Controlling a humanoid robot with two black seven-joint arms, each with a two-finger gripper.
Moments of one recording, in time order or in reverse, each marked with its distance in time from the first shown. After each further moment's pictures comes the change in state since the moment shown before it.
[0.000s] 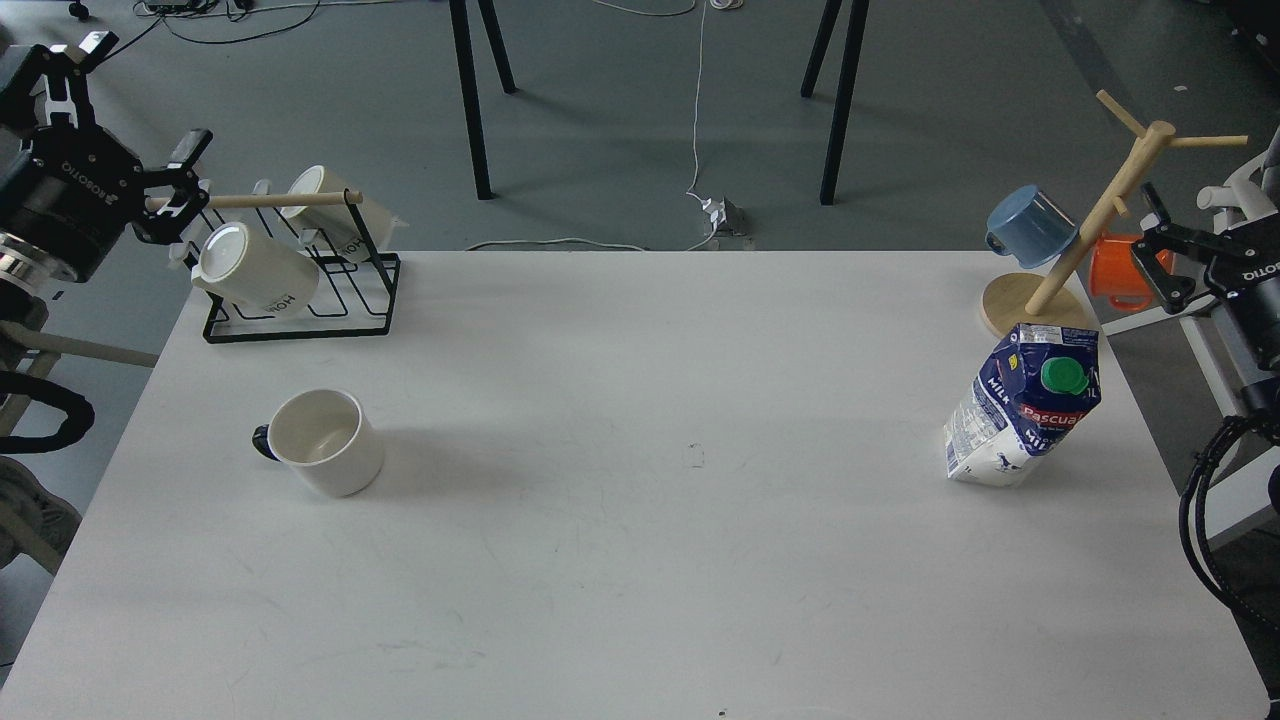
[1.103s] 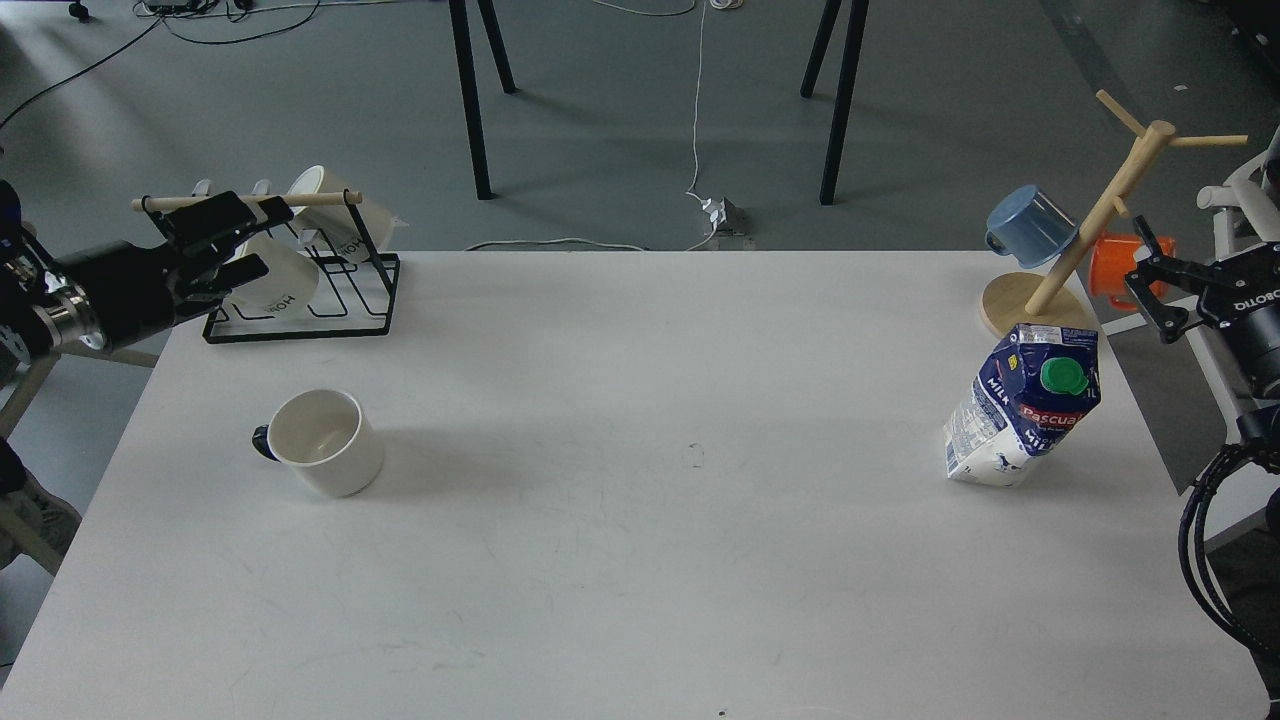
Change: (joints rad) left arm -0.028 -0.001 0.023 0.074 1.125 0.000 0.000; right arm -0.052 0.001 -0.002 0.005 0.000 0.000 0.000
